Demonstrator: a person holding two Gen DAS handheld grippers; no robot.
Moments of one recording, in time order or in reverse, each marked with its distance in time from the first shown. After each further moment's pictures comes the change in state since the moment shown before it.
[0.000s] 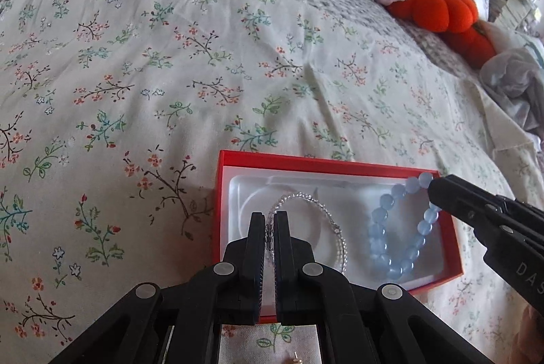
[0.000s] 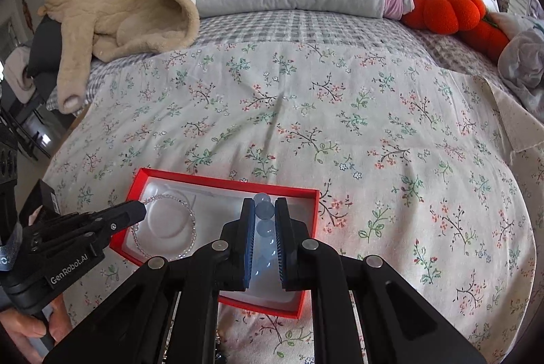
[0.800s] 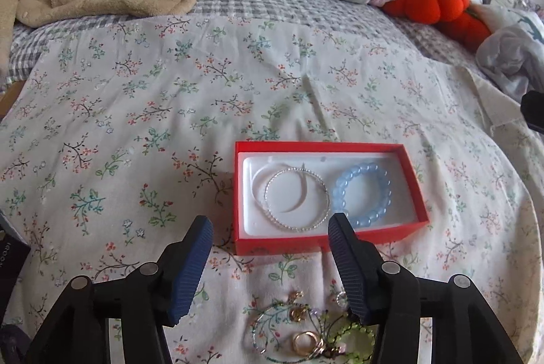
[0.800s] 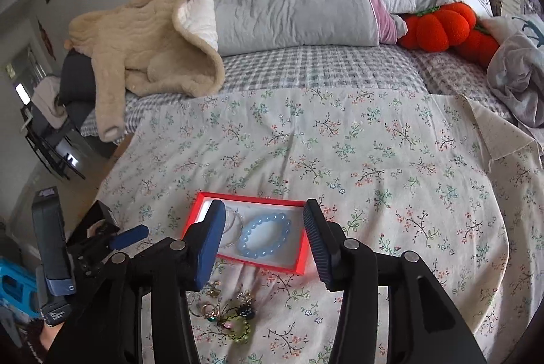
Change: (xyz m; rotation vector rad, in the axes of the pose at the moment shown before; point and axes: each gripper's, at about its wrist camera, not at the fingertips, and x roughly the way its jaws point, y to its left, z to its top) left arm -0.088 -0.029 -0.025 0.097 -0.038 0.122; right arm -0.134 -0.021 0.017 0.060 -0.068 0.131
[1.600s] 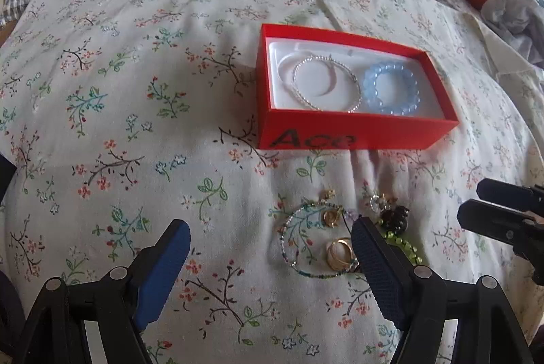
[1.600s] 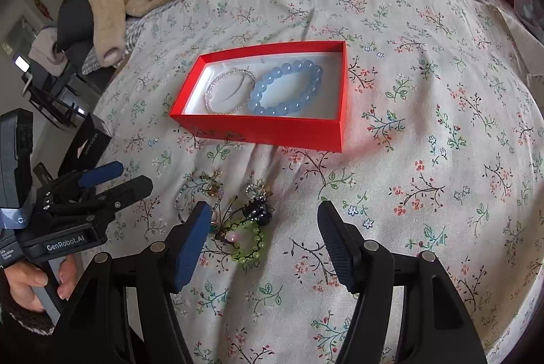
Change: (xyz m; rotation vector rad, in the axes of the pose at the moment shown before) left arm 0.022 0.030 -0.064 -0.021 0.183 -0.045; right arm 0.076 0.011 -0.113 0.011 0.310 0.048
